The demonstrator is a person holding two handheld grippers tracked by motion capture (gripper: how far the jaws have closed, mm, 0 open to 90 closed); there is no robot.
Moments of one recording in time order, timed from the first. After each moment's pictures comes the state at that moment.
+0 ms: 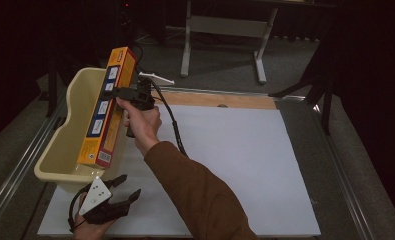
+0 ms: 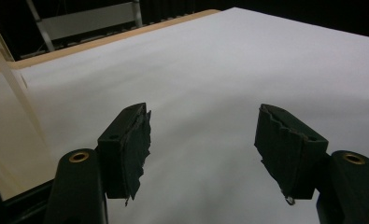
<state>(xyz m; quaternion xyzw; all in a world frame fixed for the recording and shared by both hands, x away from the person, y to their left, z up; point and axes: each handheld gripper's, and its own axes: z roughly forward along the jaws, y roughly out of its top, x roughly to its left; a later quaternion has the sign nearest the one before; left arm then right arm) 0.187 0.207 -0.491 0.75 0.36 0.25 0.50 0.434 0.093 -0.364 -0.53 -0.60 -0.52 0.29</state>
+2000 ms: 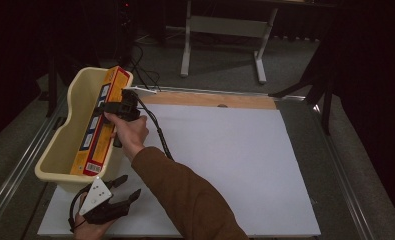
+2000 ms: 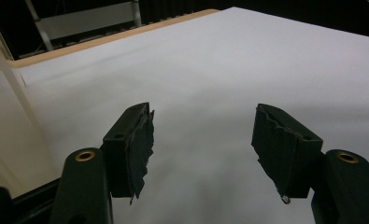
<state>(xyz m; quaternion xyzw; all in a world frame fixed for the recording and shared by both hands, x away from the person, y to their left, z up) 0.187 0.206 -0.492 0.75 0.35 0.25 0.50 0.431 0.138 -0.406 -0.59 -0.63 -0.44 0.25</state>
